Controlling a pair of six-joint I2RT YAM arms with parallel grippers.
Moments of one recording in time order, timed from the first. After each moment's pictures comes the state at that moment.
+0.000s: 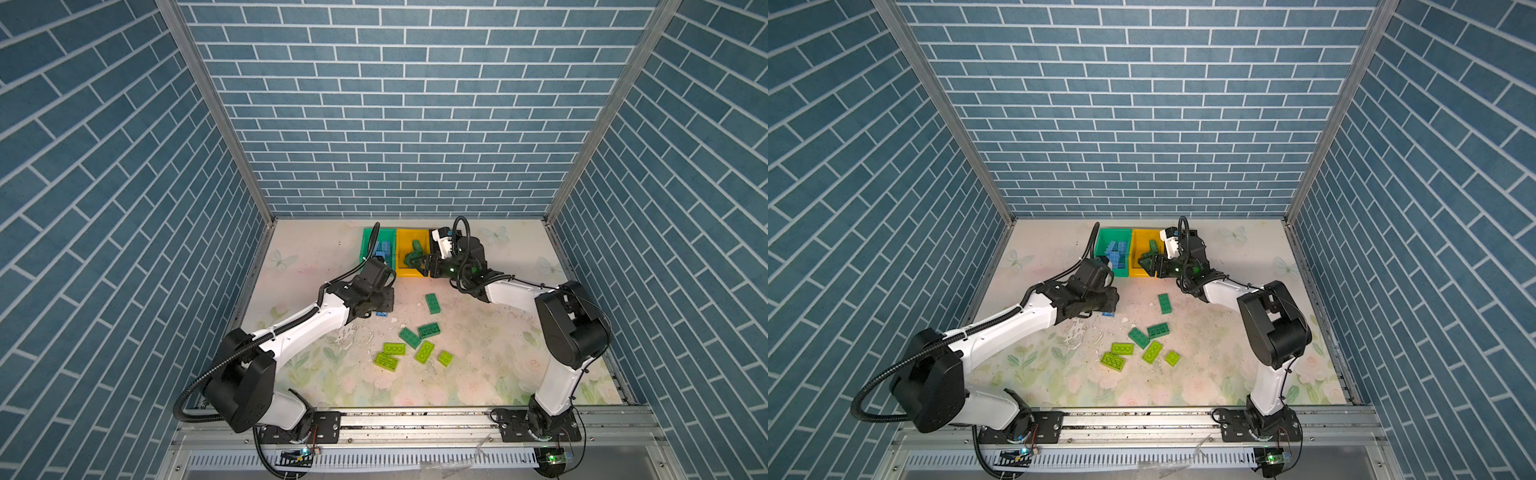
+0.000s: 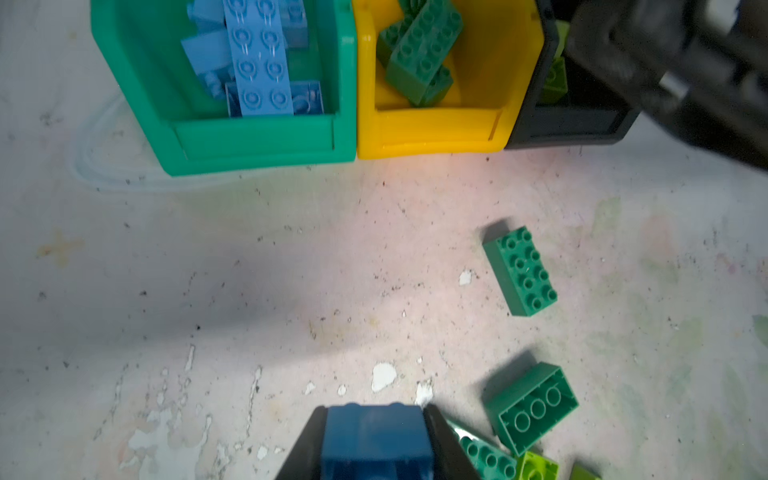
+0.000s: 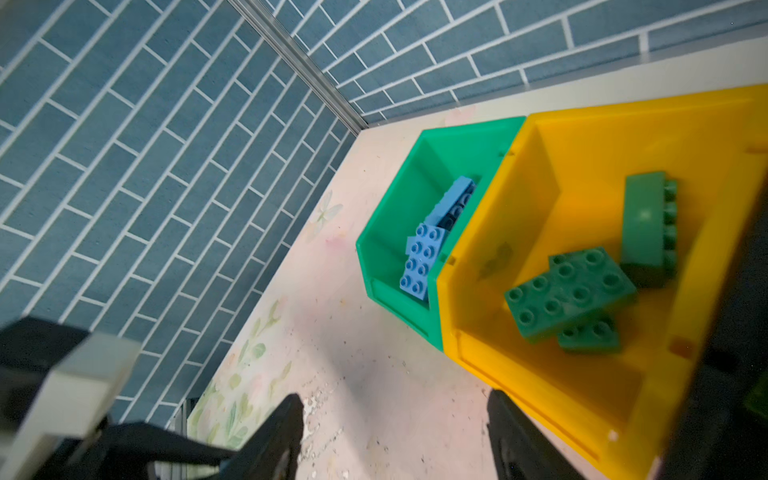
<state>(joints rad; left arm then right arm) -0.63 1.46 1.02 -0.47 -0.07 -0.47 0.52 1.79 1.04 0.37 -0.55 0.50</state>
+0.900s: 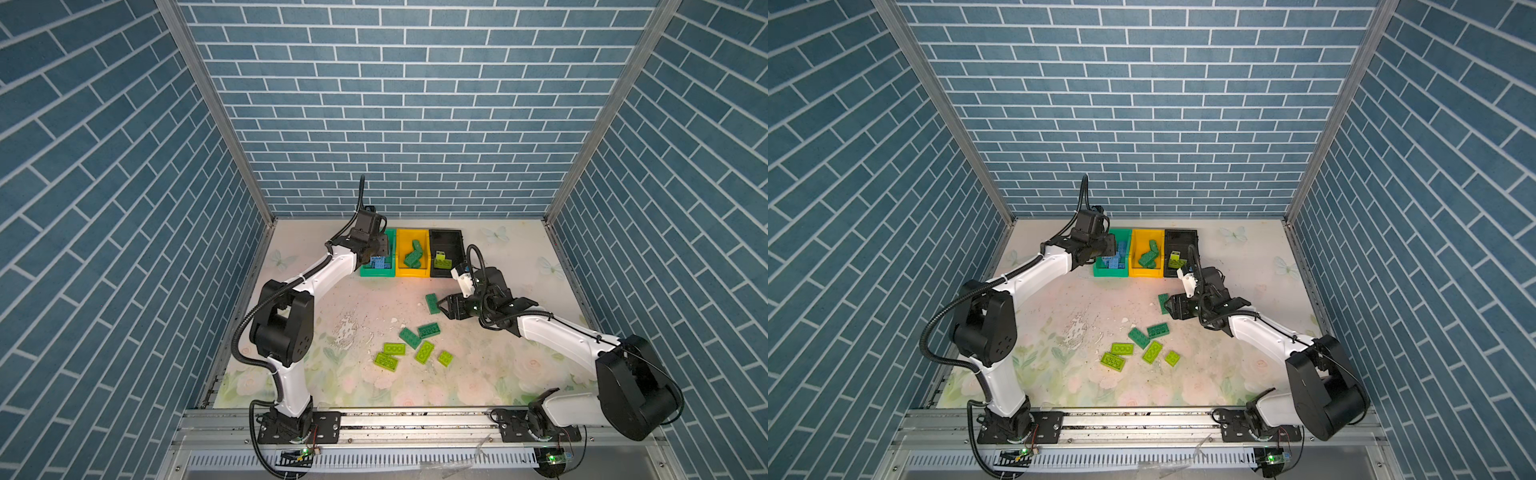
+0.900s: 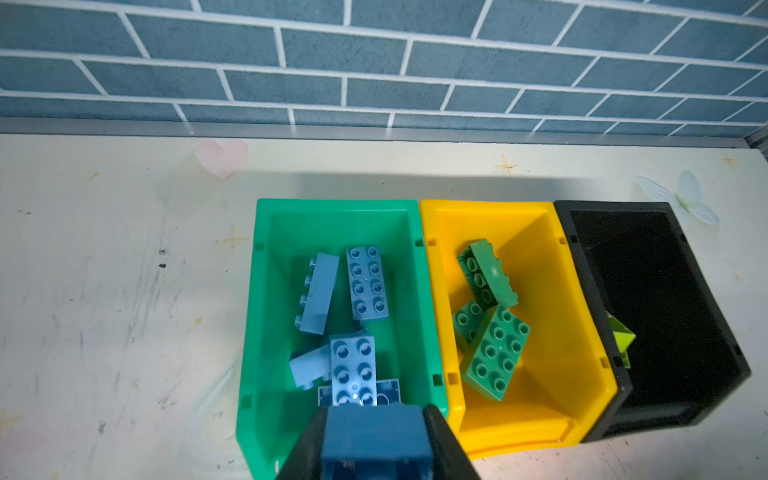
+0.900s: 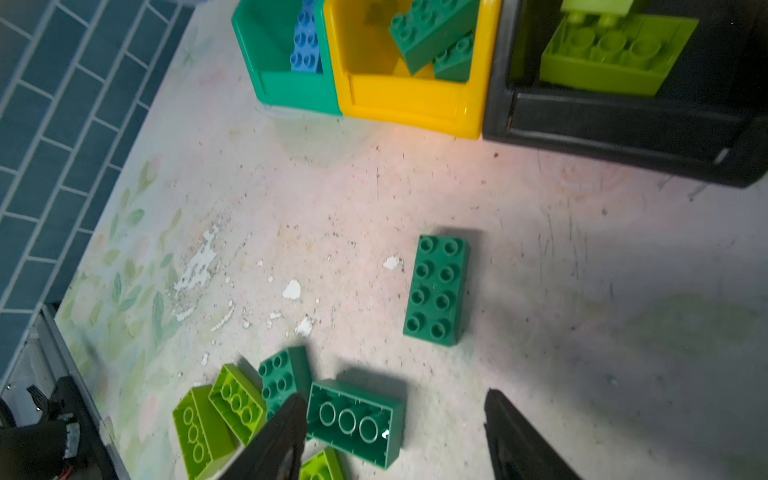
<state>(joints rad) -0.41 1.89 1.51 -0.34 -0.11 -0.32 0.58 1.36 0.72 -0.15 -0.31 0.31</state>
